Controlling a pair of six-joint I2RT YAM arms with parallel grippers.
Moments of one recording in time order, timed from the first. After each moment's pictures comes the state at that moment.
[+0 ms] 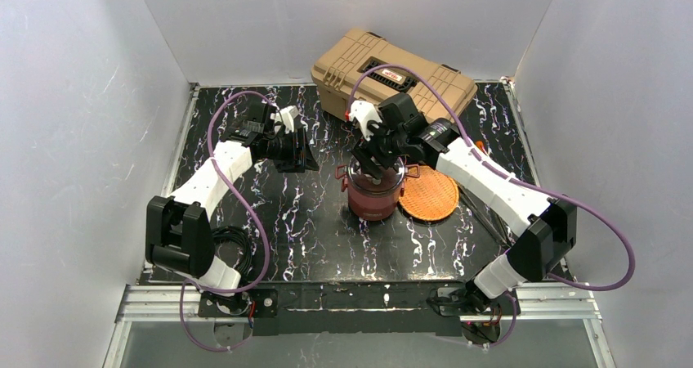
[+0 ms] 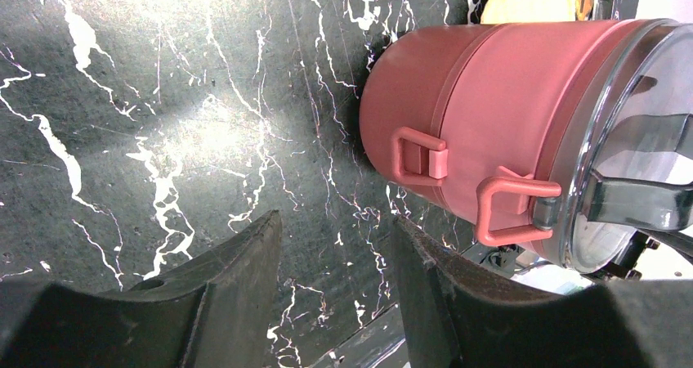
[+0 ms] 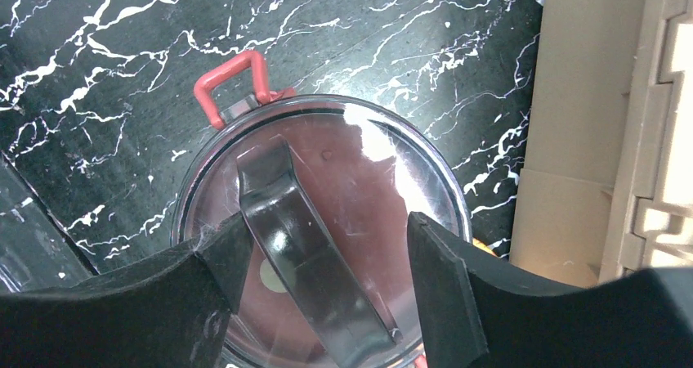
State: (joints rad) left arm -0.27 1.53 1.20 -0.65 0.49 -0.34; right arm 0.73 1.52 1.48 -0.75 -0.18 -0.26
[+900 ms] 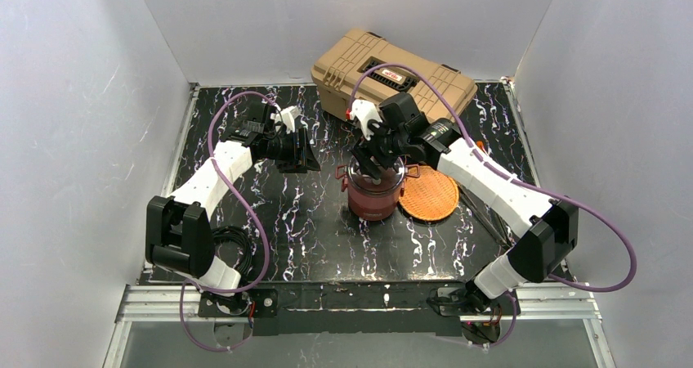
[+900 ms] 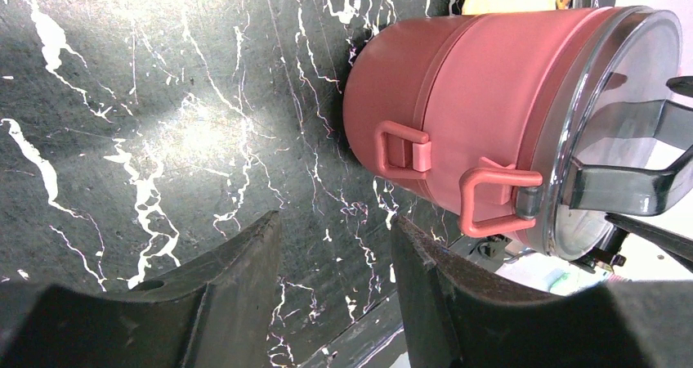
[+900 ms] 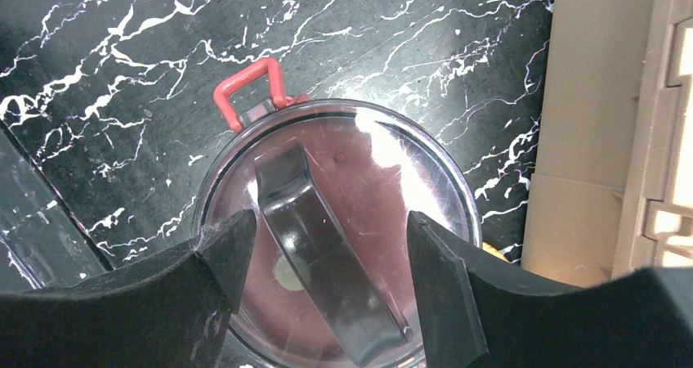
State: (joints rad) left arm -0.27 1.53 1.20 -0.64 0.54 -0.34; right arm 0.73 1.52 1.48 -0.74 -0.21 -0.24
